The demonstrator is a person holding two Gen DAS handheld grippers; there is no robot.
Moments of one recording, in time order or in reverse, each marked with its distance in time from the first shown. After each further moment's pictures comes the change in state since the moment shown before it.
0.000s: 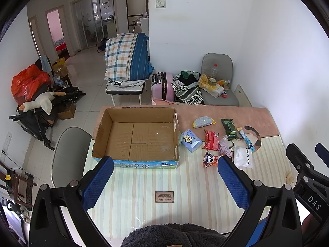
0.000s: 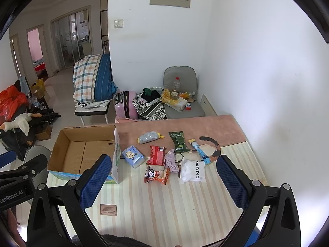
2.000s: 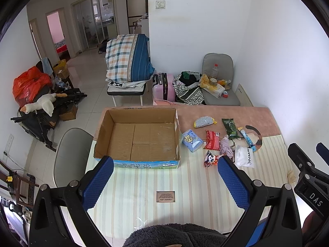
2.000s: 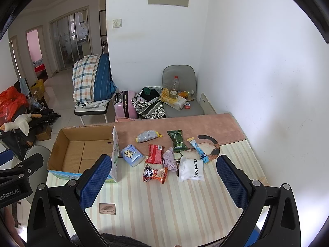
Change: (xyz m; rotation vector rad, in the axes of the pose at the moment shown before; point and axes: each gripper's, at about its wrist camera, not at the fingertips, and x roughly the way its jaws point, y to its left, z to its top) left arm -0.004 0.009 -0.005 0.005 -0.001 0.004; right arm -0.002 -0.002 -0.005 0.004 0.004 -0.001
